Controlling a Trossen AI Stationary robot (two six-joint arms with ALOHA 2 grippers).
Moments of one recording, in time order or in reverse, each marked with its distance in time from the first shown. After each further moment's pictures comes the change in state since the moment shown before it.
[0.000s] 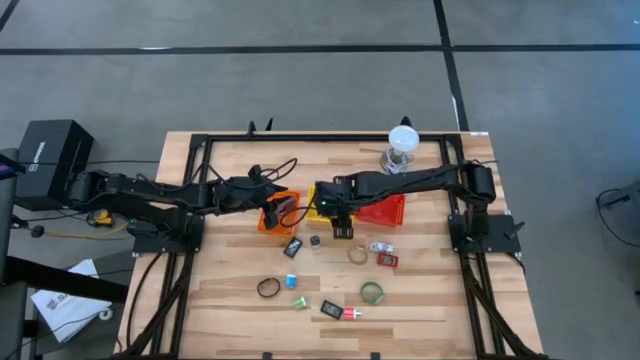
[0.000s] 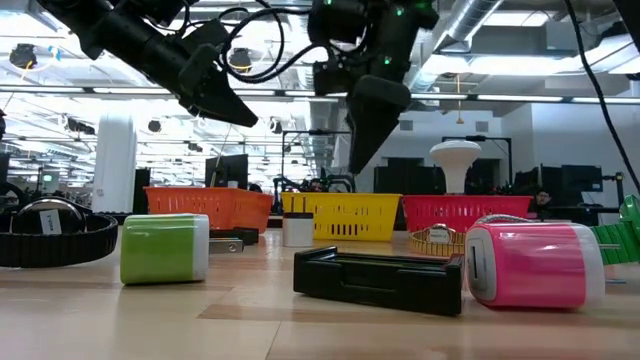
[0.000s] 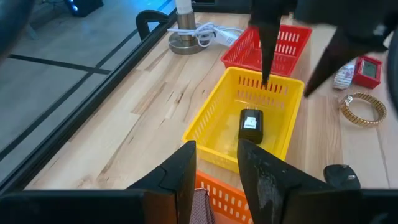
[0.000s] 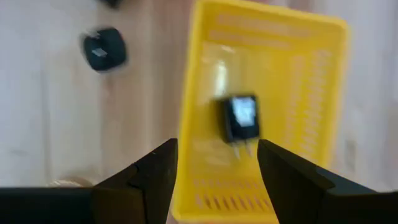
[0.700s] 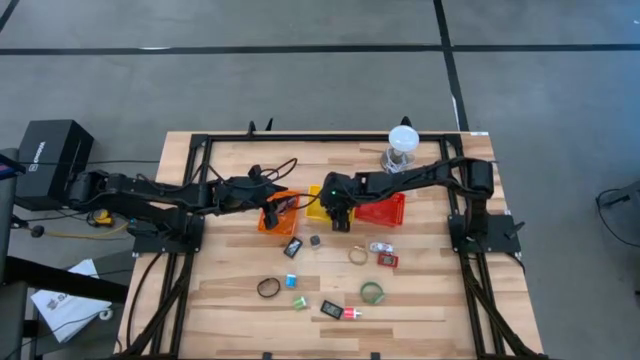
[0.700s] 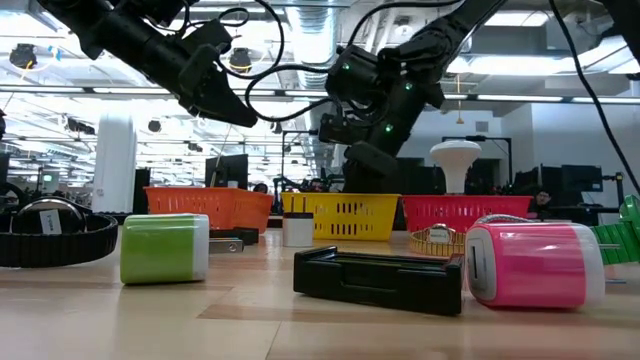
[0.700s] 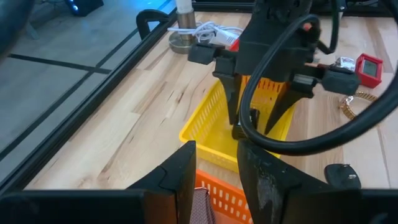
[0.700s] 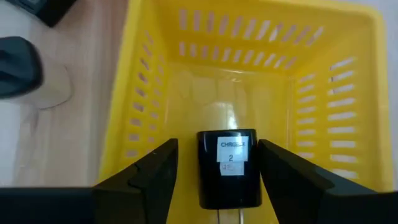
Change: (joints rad) left arm 0.000 0.000 0.000 -0.002 -0.001 0.001; right arm -0.130 0.008 -0.340 0.586 -0.152 -0.093
